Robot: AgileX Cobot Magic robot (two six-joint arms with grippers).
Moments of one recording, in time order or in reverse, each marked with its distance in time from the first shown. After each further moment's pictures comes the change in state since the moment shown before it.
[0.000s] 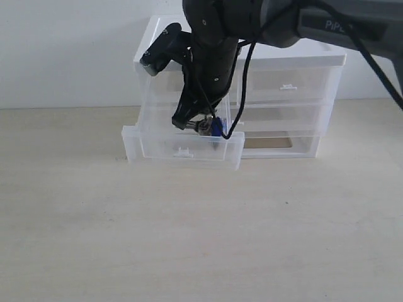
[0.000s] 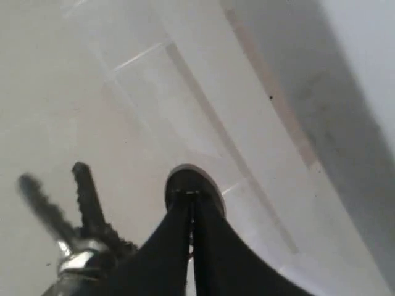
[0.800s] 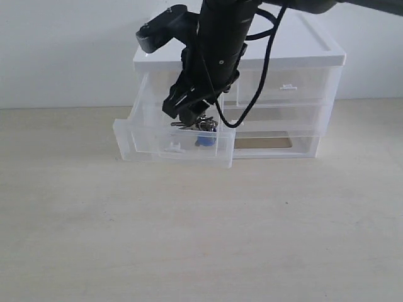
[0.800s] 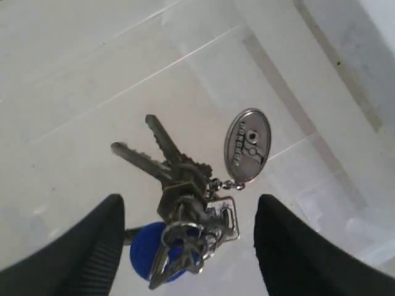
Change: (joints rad) left arm 0.000 0.000 0.000 0.000 0.000 0.000; right arm -0.012 -0.108 0.016 0.253 0.112 -0.061
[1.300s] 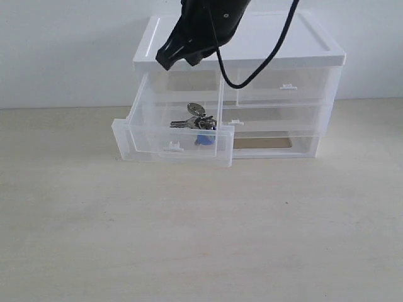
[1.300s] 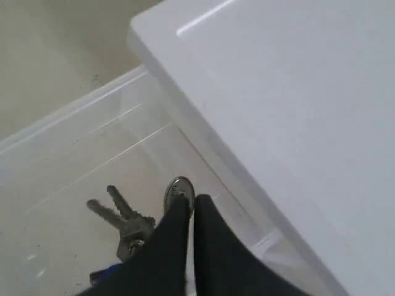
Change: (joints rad) left arm 0.000 0.000 0.000 0.000 0.000 0.000; right arm 0.000 -0.118 -0.005 -0.031 -0.142 0.038
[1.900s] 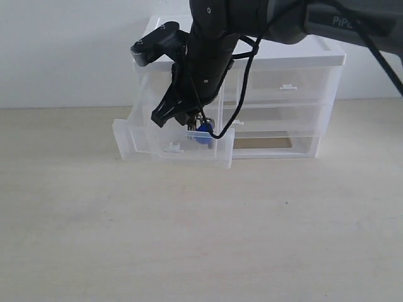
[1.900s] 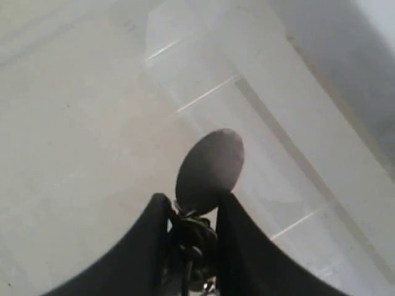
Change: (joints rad) left arm 0.000 0.000 0.000 0.000 0.000 0.000; right arm 0.002 0.205 -0.005 0.030 -0.004 0.006
